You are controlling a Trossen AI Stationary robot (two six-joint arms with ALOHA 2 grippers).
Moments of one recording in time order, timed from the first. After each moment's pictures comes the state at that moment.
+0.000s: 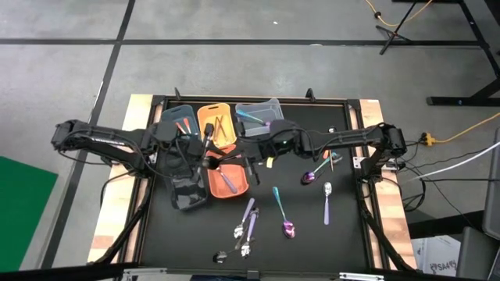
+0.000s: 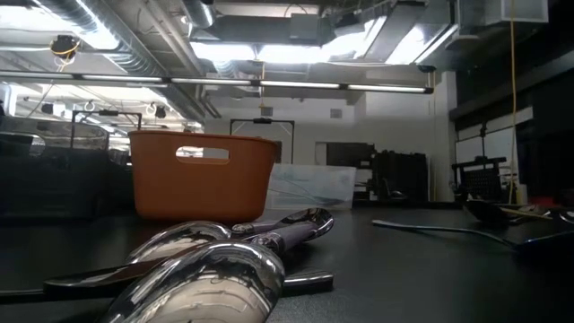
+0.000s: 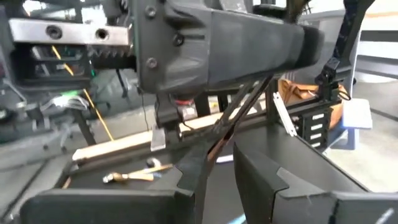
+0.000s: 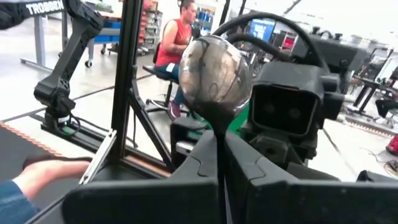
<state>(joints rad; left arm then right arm) -0.03 1.01 0.76 0.19 0.14 0.19 0.05 1.75 1.52 0.26 -0.28 -0.24</state>
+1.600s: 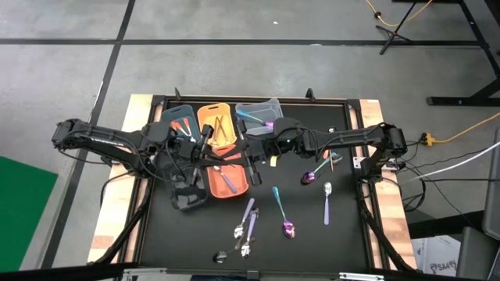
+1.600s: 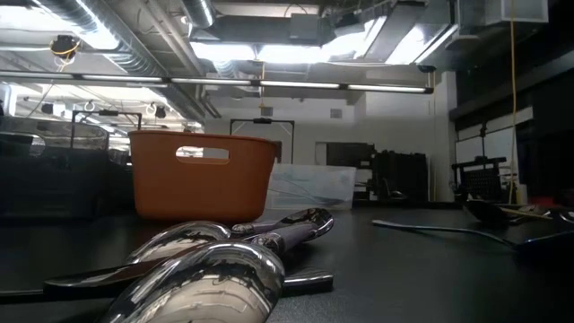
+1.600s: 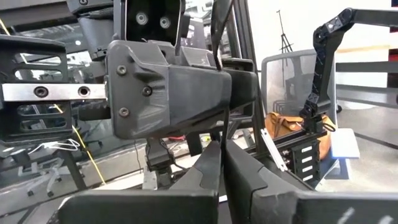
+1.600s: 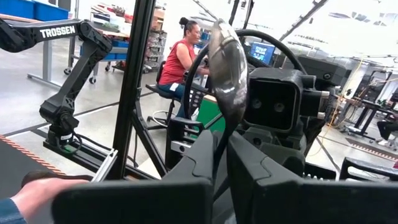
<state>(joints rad) -0.07 1.01 0.76 0.34 0.17 0.19 0.05 1.75 1.52 0.33 -0.31 -0.24</state>
